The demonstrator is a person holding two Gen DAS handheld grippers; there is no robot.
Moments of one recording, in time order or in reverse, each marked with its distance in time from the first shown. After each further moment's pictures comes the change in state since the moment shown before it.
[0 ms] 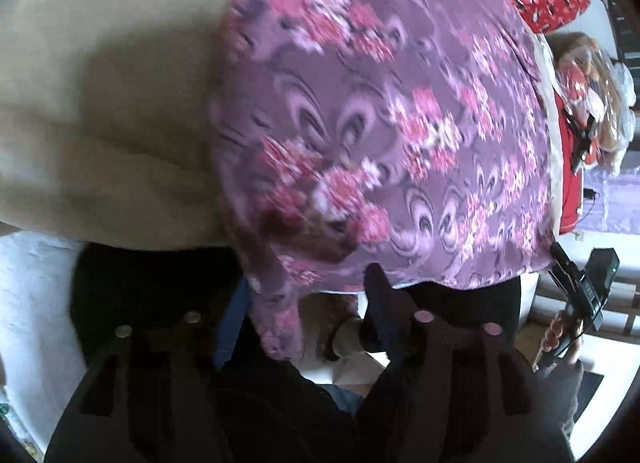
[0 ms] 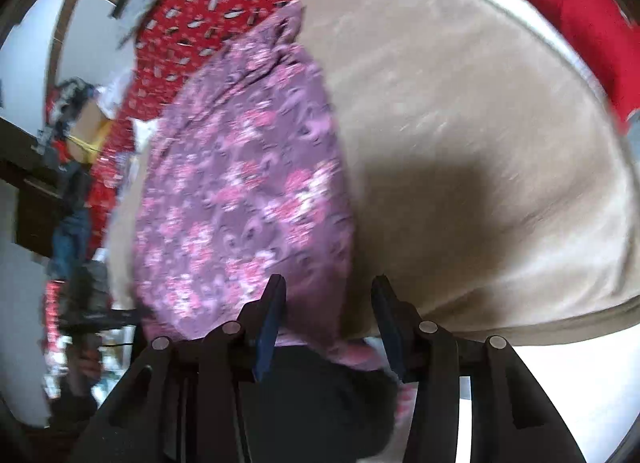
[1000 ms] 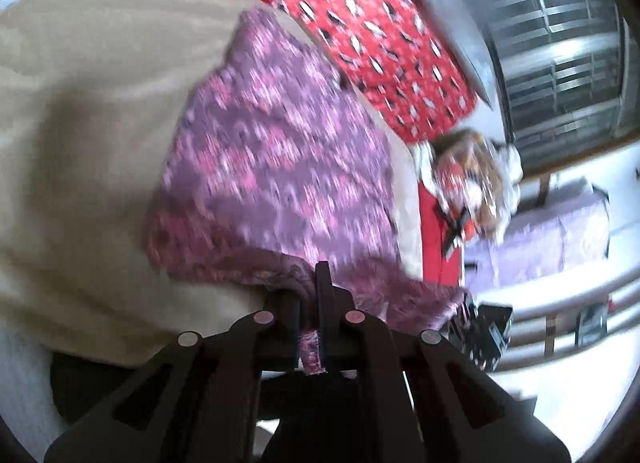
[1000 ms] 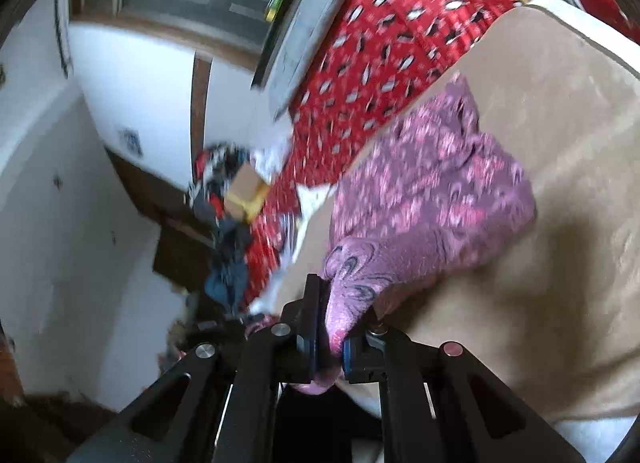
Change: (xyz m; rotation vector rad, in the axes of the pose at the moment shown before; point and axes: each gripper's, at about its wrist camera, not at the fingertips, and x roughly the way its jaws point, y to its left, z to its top) left arm -0.120 0.005 0.069 -0.044 -0.355 -0.442; right arm -0.046 0.057 0.043 0.007 -0.254 0.574
